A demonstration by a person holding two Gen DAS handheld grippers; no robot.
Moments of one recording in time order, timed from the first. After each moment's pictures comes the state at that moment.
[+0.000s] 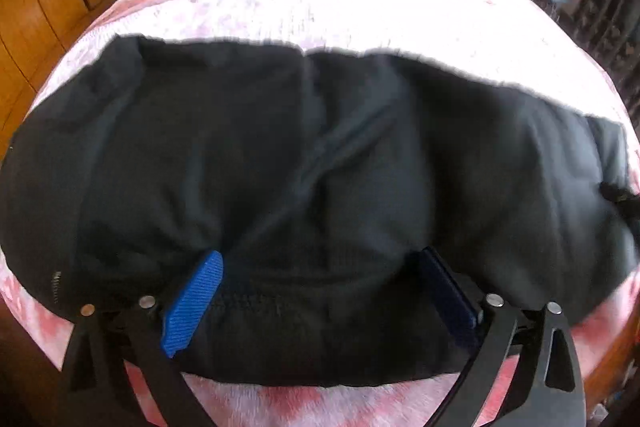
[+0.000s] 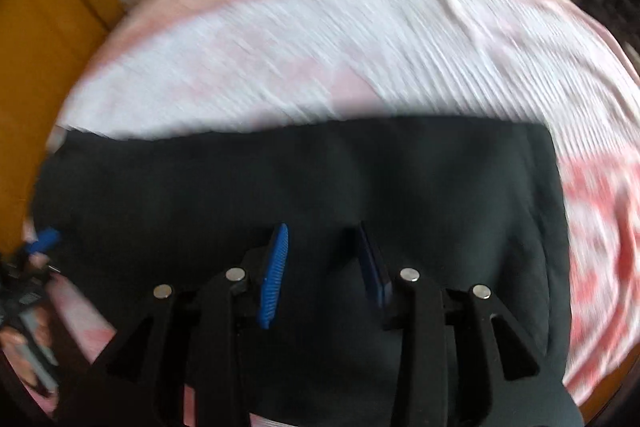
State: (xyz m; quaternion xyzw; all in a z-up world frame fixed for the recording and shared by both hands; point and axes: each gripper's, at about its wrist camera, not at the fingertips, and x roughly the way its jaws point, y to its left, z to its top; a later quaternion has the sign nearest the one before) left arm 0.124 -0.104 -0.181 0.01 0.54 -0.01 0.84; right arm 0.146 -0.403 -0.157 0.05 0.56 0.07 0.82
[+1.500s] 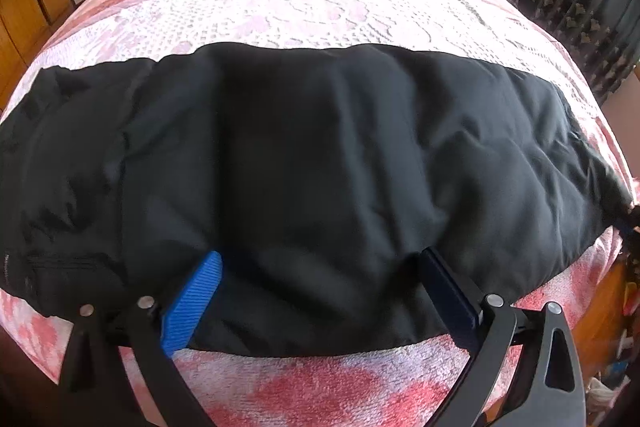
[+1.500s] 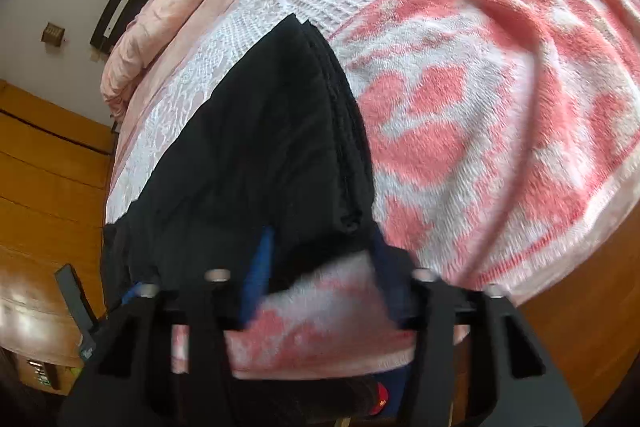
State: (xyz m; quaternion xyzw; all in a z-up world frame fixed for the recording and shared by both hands) left arm 0.100 -0.199 -0.168 0.00 0.55 -0.08 0.83; right arm 0.035 -0.552 -0.161 0.33 0.52 0.03 0.79
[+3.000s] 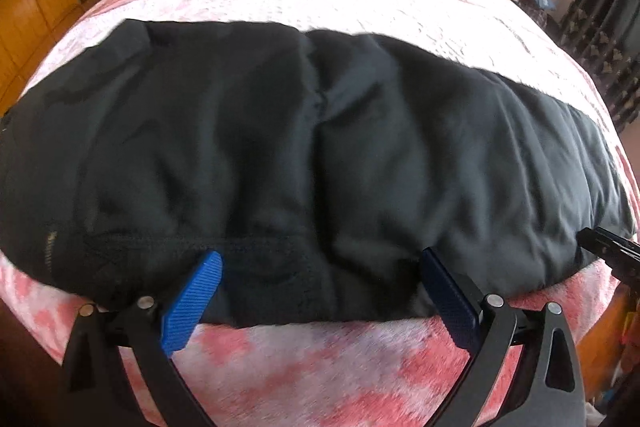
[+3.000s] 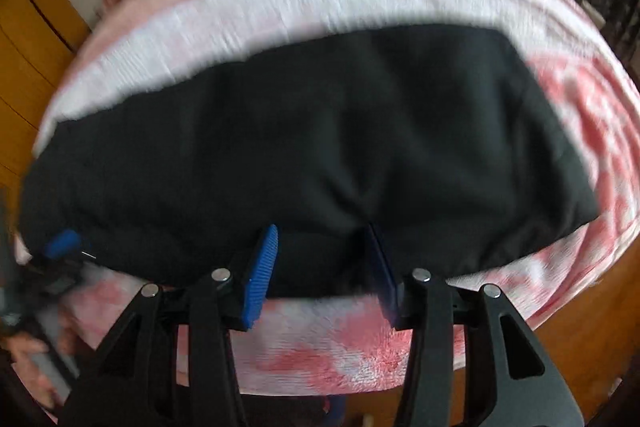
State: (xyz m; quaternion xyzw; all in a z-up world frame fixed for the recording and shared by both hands) left arm 0.084 -0.112 -0.168 -0.02 0.53 -0.03 0.85; right arm 0.047 -0.403 -0.153 0.08 0.57 0.00 0.82
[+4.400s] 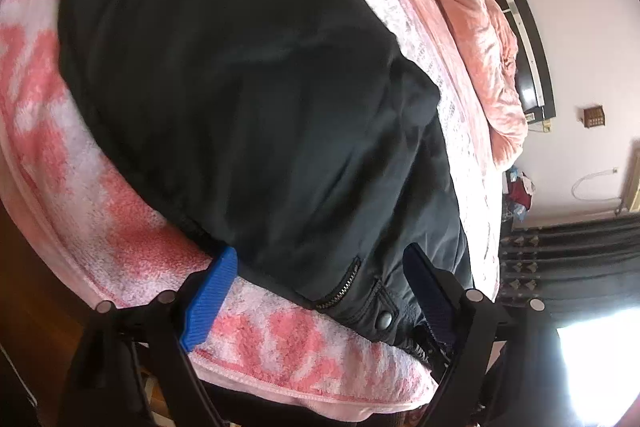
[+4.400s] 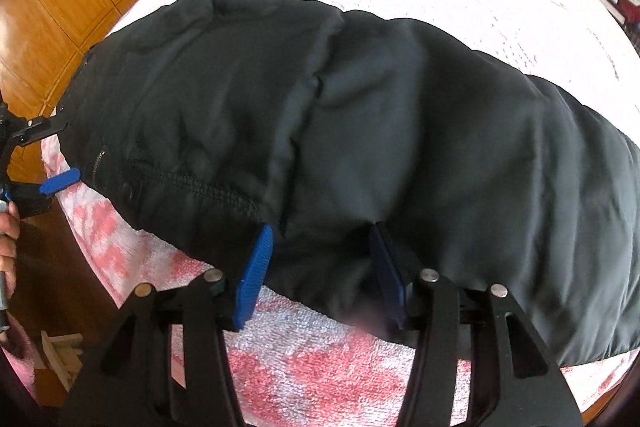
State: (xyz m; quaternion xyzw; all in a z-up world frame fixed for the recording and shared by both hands) left arm 0.052 0.165 -0.178 -0.46 0.49 0.01 0.74; right arm 0.071 -0.167 -0.160 -0.05 0.57 0.19 0.80
